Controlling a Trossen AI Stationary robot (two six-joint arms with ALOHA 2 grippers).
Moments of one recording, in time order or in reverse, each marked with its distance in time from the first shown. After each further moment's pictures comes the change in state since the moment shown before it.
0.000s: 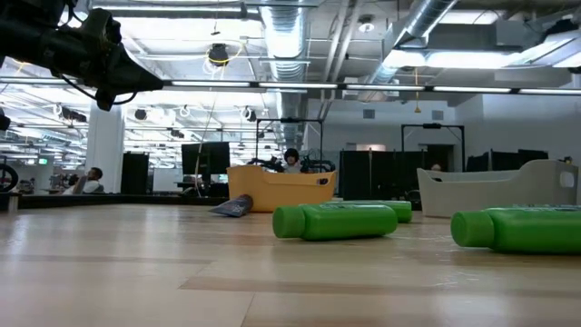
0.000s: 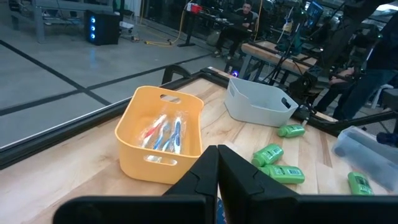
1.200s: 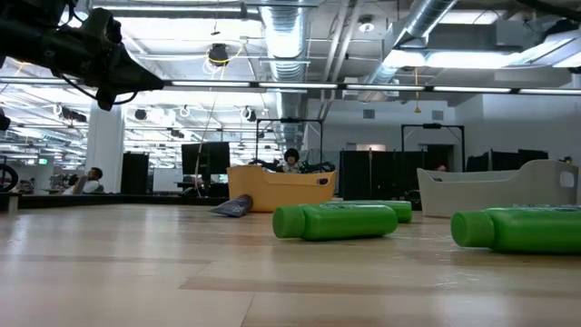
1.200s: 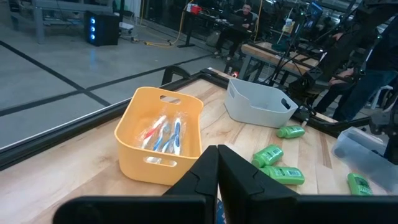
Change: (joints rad) left arm 0.000 0.006 0.000 0.008 0.002 -0.001; right arm -0.119 0.195 -0.001 0.059 -0.258 0.059
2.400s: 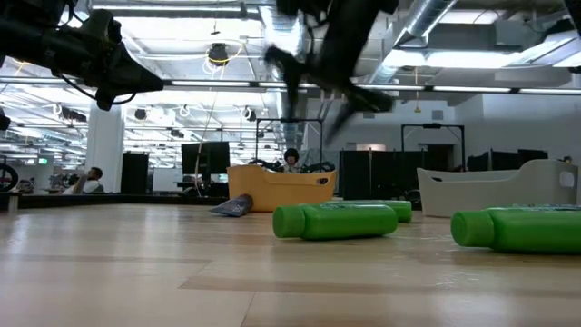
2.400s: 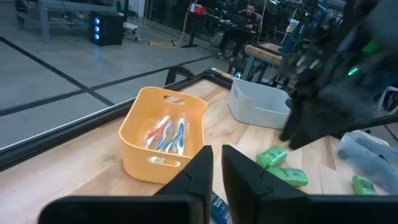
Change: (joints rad) left arm 0.000 0.002 0.000 -0.002 -0.020 -0.004; right arm -0.757 0.128 0.352 0.248 0.465 -0.883
